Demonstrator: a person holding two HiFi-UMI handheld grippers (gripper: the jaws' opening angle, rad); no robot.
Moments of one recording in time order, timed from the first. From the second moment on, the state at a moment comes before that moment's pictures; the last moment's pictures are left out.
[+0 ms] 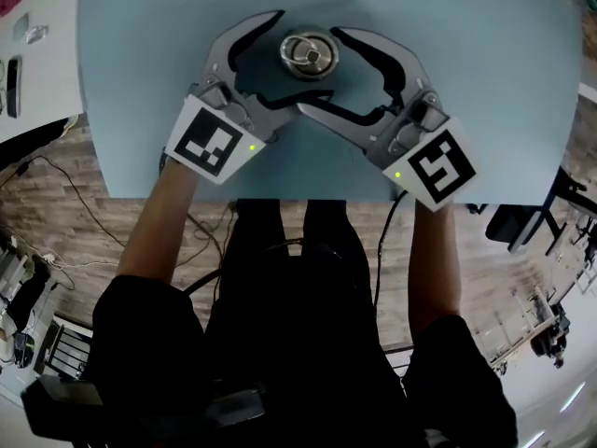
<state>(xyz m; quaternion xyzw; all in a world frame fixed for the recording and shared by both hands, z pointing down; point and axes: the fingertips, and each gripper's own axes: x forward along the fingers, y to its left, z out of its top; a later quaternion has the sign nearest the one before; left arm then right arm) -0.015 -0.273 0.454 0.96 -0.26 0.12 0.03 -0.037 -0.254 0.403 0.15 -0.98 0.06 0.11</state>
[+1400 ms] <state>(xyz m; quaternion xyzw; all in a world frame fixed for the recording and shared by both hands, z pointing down) -0.011 -0.291 0.443 0.87 -0.47 0.12 0.01 -0.049 -0.267 0.405 0.33 -0.93 0.01 0.18</state>
